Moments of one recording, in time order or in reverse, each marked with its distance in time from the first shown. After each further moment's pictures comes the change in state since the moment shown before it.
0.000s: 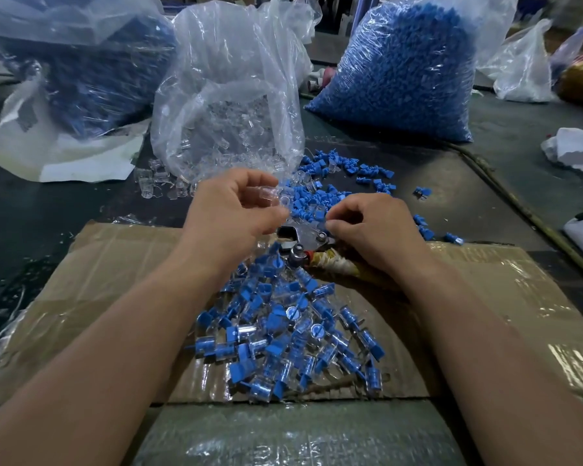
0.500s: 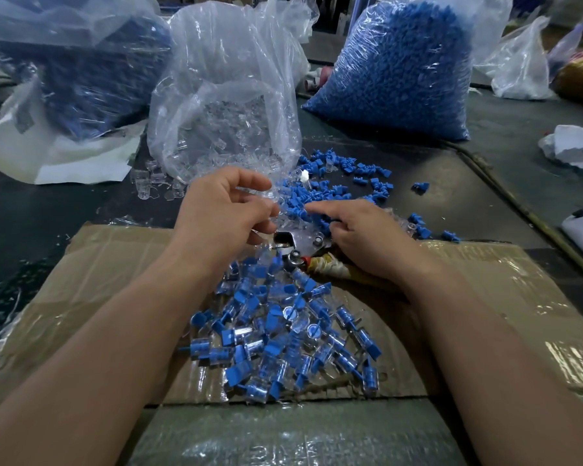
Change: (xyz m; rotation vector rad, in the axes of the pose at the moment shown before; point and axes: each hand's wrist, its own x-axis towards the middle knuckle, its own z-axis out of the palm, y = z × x) left_hand 0.001 0.001 -0.003 -0.052 0.008 -0.044; right_hand 0.001 -0.002 0.001 -0.117 -0.197 -0.116
